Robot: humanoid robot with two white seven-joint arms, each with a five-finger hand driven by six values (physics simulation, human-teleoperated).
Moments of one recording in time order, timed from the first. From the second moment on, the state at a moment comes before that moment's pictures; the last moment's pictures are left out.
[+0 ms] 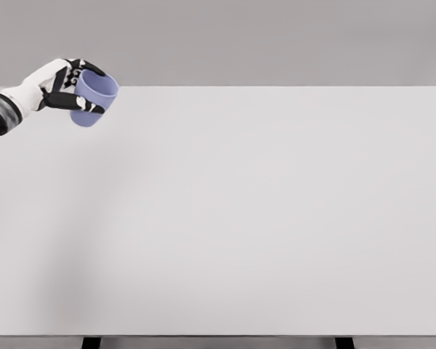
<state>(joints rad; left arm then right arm) -0.63 0.42 -0.09 -1.18 -0.08 0.15 -0.61 0.00 0.00 -0.20 0.05 -0.06 -0.07 0.10</state>
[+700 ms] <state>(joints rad) -0.47 0.41 0.05 -1.17 0.05 -0.04 -0.61 0.00 0.00 -0.20 0.05 -0.06 -0.07 0.10</state>
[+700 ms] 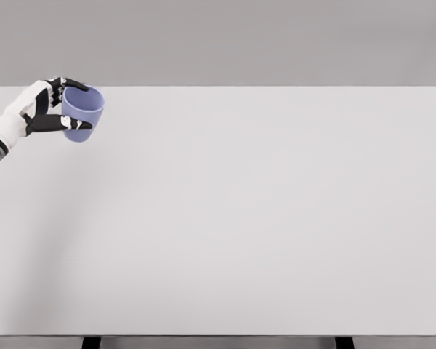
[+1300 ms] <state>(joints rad) -0.41 0.34 0.14 -1.06 0.11 -0.25 -0.61 0.00 0.00 -0.20 0.05 -0.06 -0.07 0.10</state>
